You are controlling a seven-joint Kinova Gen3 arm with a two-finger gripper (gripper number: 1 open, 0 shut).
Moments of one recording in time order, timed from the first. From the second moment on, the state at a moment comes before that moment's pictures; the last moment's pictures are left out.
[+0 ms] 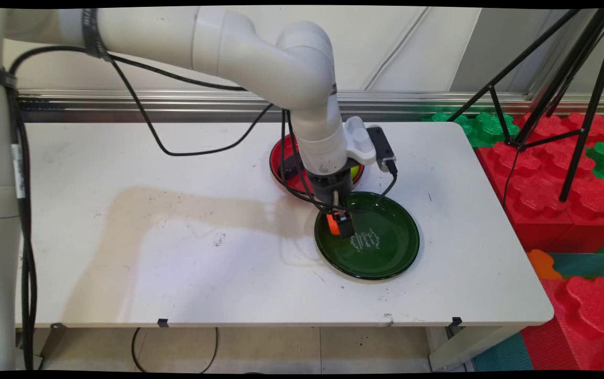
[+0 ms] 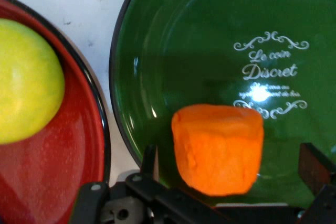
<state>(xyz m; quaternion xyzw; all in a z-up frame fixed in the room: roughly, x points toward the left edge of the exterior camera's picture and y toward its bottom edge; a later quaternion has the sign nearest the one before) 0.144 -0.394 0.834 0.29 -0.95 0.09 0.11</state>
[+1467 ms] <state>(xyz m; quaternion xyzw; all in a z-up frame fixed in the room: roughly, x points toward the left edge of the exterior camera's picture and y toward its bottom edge) 0.163 -0.383 0.893 0.27 -0.94 0.14 0.14</state>
